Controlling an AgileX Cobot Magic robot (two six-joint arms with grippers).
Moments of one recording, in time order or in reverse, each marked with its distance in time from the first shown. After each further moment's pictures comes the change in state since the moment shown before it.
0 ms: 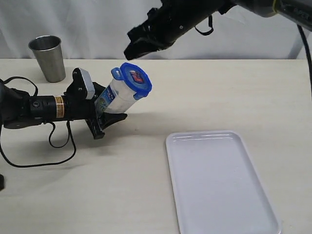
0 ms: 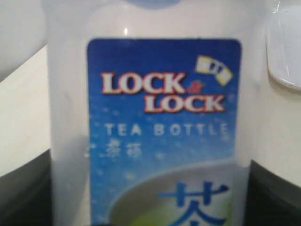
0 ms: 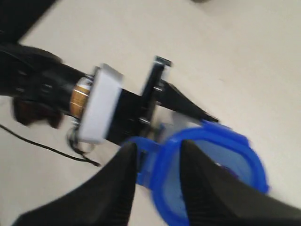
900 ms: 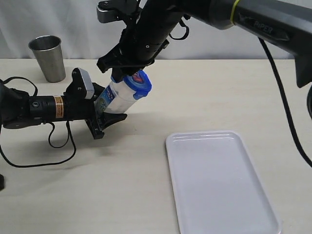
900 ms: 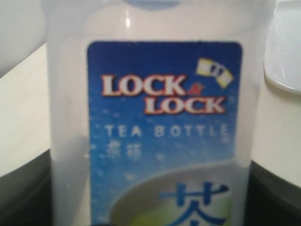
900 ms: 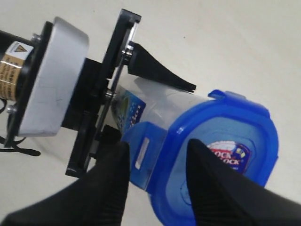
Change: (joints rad) left arm 0.000 0.000 0.000 0.010 -0.006 -0.025; right arm 0.216 0.013 -0.004 -0.547 -0.081 0.416
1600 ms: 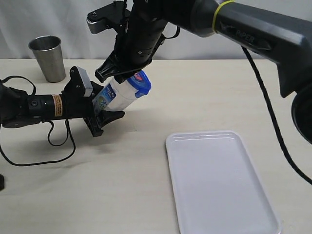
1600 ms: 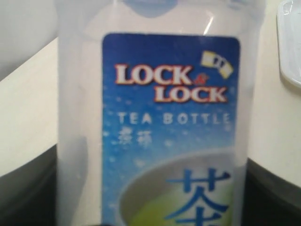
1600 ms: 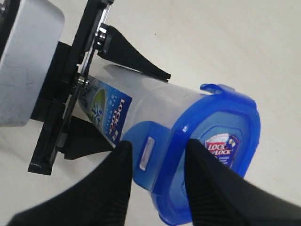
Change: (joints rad) left arm 0.008 0.000 -0.004 -0.016 0.016 -0.006; right arm 0.074 0.047 -0.025 -0.221 0.008 0.068
